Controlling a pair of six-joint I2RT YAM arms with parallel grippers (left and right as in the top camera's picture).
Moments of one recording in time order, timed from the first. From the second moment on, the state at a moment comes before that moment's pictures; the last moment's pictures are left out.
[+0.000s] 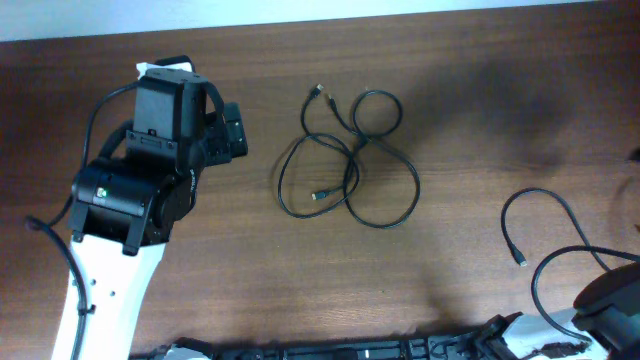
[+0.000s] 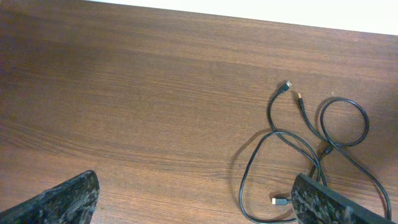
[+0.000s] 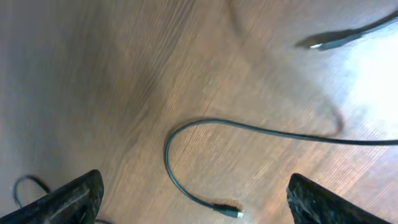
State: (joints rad) left arm -0.33 1.32 1.64 -1.14 -0.32 -0.34; right arm -0.90 1.69 1.61 -1.25 -0.21 0.25
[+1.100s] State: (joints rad) left arm -0.33 1.32 1.64 -1.15 -0.32 -0.34; right arm 0.13 1.90 1.38 -0.72 -0.43 0.10
